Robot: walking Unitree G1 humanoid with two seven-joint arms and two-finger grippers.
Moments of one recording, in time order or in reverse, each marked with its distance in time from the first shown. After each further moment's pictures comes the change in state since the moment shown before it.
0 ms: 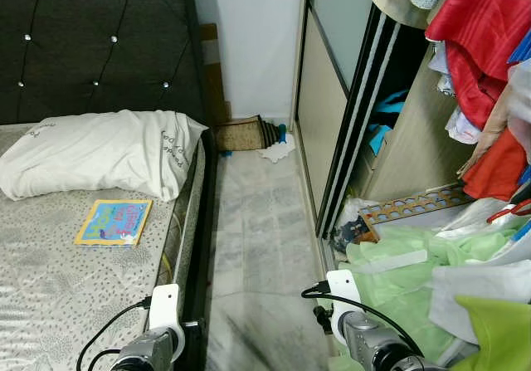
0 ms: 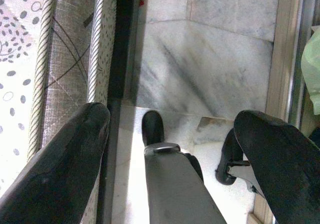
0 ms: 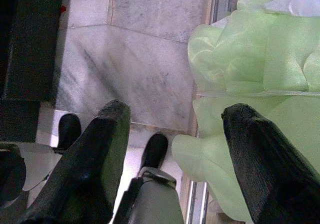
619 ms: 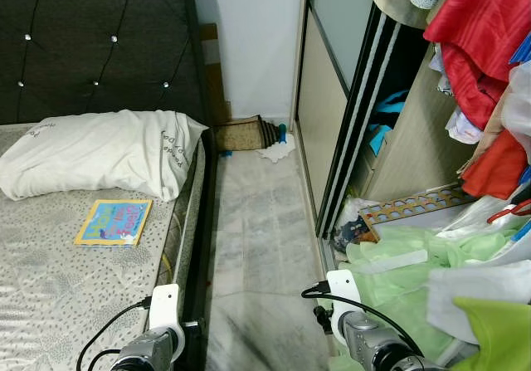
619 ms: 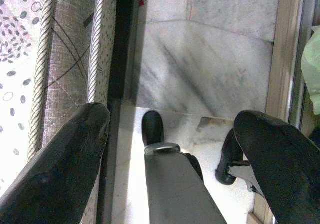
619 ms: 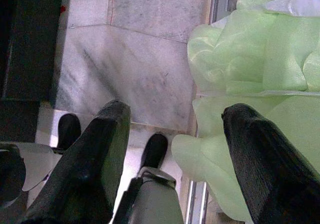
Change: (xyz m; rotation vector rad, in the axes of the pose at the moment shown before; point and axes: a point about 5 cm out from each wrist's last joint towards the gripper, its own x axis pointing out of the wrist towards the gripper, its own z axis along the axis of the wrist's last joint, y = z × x) left arm 0.000 0.000 0.000 0.000 0.000 0.000; right arm 0.000 0.000 0.000 -0.001 0.000 -0.002
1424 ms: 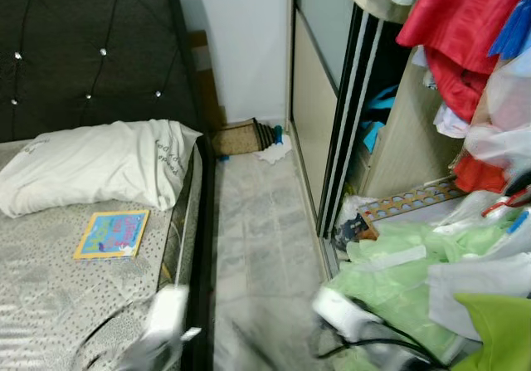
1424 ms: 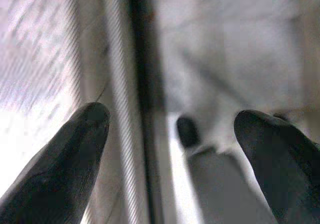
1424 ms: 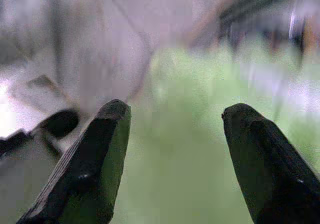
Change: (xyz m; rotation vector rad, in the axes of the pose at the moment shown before) left arm -0.005 0.020 -0.023 0.184 0.010 0.026; right arm -0.005 -0.031 -0.026 -0.652 -0.031 -0.012
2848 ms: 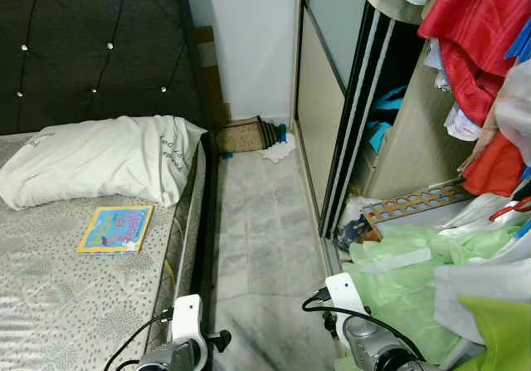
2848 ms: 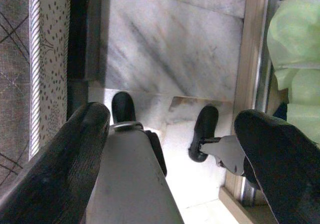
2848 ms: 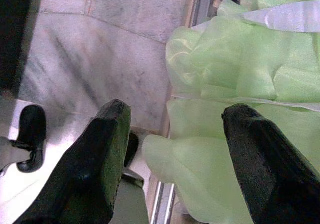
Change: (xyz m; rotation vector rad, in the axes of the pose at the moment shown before) left arm 0.005 -0.053 0.011 -0.216 0.064 -0.156; right arm 0.005 0.008 0.031 0.484 0.060 -0.078
